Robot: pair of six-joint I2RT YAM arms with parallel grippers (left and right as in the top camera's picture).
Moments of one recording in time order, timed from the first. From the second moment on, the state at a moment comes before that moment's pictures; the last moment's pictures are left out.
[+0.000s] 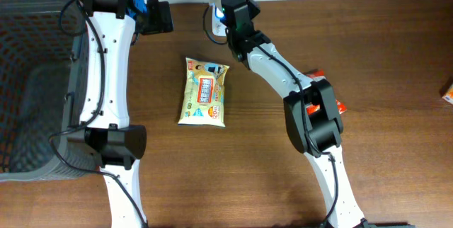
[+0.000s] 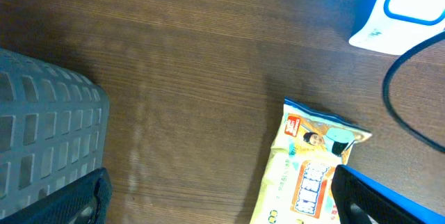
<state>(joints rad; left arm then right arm) -0.14 2.27 2.70 -1.56 -0.15 -0.26 0.43 2.50 2.09 0.05 0.52 -0.66</state>
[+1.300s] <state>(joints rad) -0.14 2.27 2.70 -1.56 -0.15 -0.26 -0.22 2.12 1.53 -1.00 -0.37 -0.11</state>
